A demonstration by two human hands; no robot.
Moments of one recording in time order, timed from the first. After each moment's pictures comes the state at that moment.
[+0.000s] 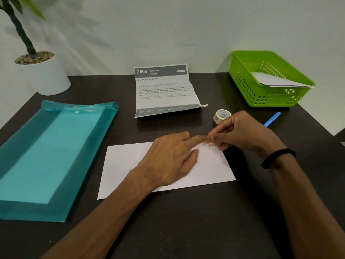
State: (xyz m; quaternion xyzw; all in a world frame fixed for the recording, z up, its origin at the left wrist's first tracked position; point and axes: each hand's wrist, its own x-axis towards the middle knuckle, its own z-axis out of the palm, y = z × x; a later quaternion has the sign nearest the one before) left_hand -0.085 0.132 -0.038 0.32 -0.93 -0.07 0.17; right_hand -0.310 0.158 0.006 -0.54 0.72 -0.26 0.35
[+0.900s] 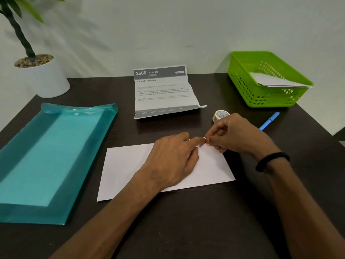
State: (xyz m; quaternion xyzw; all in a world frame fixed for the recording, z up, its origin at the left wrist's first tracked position) left_hand -0.093 0.135 -0.043 0.36 -0.92 -0.03 0.17; right_hand -0.299 0.157 0.003 -0.57 0.73 -0.22 0.30
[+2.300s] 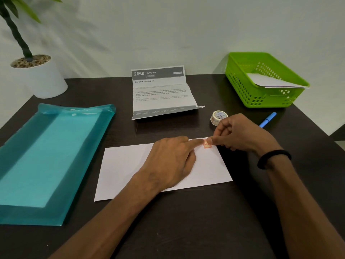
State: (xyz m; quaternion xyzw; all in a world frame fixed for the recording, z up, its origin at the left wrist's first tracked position) left_hand -0.094 0.138 -0.038 0.36 -0.91 -0.06 0.18; right_hand -0.312 0.155 0.006 -0.54 0.76 -0.19 0.30
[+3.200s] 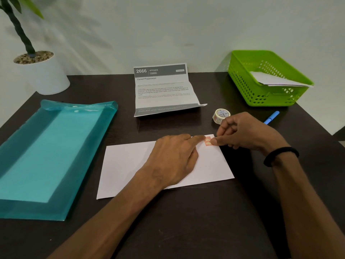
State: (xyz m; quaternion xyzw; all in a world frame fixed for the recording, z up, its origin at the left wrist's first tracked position) left_hand -0.097 0.138 -0.040 0.37 -0.91 -0.05 0.16; right_hand -0.319 0.156 0.007 -0.54 0.74 -0.20 0.35
